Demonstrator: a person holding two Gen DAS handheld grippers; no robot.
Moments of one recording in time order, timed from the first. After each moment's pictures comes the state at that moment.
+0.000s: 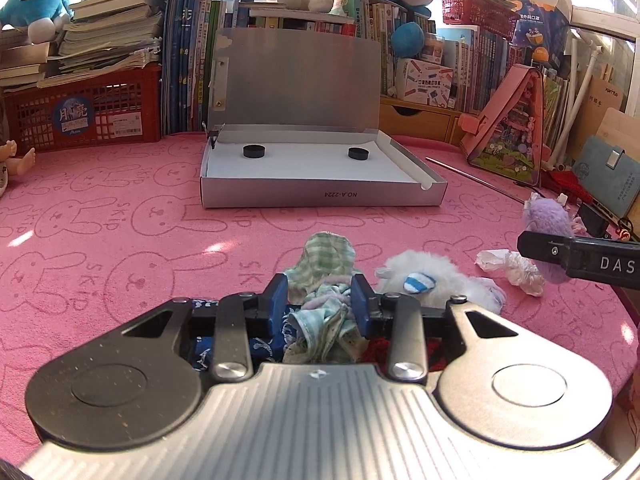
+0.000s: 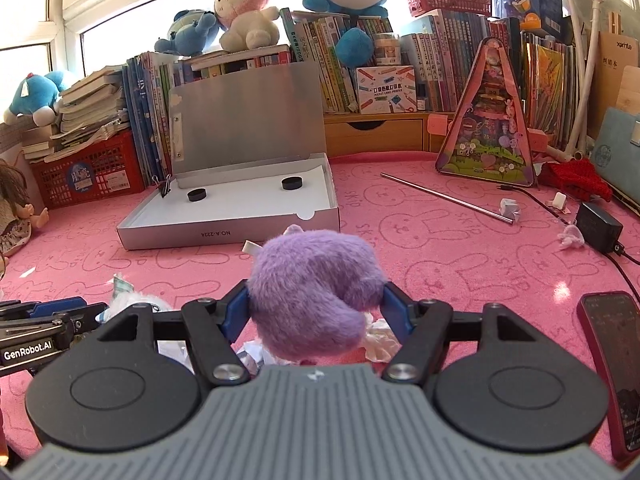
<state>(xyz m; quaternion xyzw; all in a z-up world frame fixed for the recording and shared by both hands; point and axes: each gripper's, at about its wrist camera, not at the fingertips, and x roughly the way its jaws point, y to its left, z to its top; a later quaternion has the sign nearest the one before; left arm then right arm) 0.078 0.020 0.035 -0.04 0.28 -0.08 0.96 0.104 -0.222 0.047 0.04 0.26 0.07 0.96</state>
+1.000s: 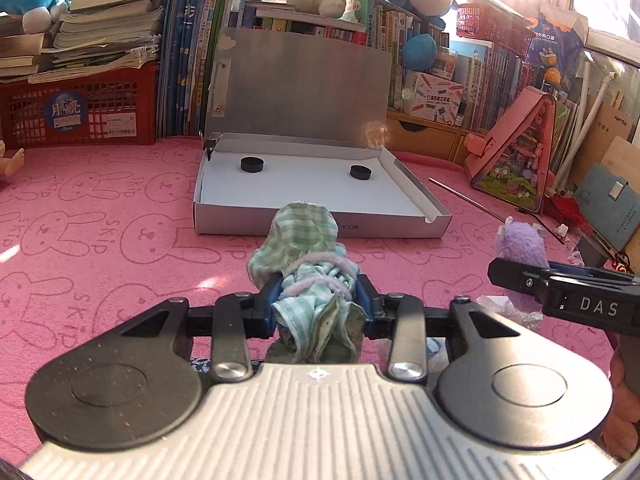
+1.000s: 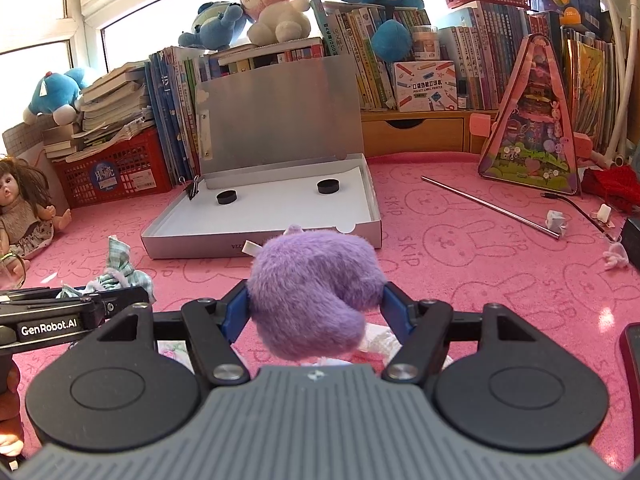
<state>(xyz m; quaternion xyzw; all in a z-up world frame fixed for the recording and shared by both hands) 0.111 0.027 0.061 -0.07 0.28 -0.08 0.95 0.139 -0.213 0.060 0.05 0.27 0.12 0.95</state>
